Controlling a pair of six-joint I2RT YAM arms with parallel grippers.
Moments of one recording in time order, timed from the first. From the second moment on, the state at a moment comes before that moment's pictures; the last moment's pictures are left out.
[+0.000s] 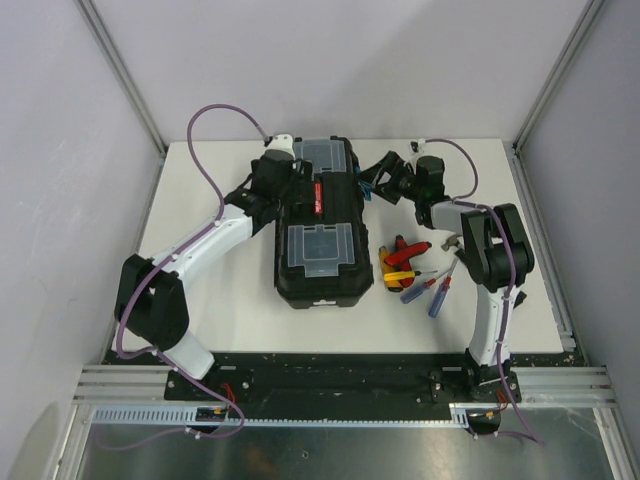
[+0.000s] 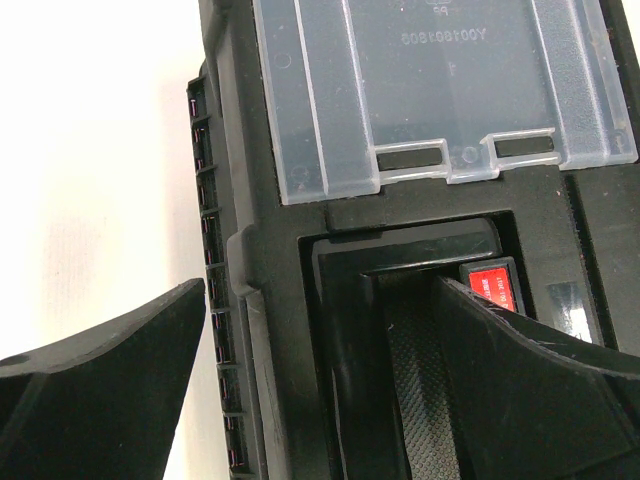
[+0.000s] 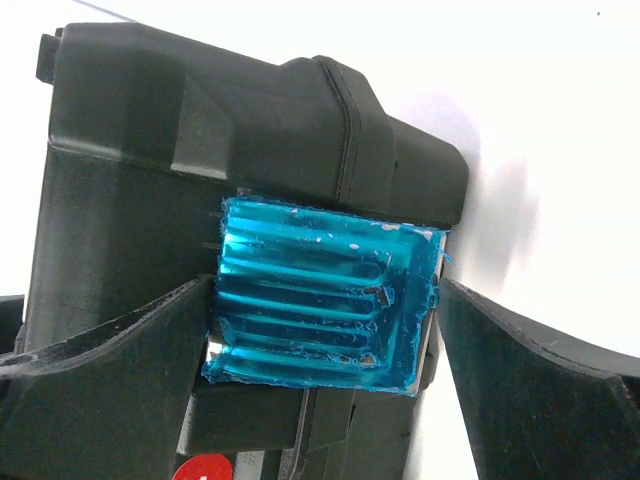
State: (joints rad) left arm -0.52 1.63 1.29 -0.27 -0.28 -0.32; right arm 0.24 2.05 1.25 0.54 -0.51 0.87
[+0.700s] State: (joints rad) left arm -0.52 1.63 1.29 -0.27 -0.28 -0.32; right arm 0.22 2.10 1.25 0.67 -0.58 1.02
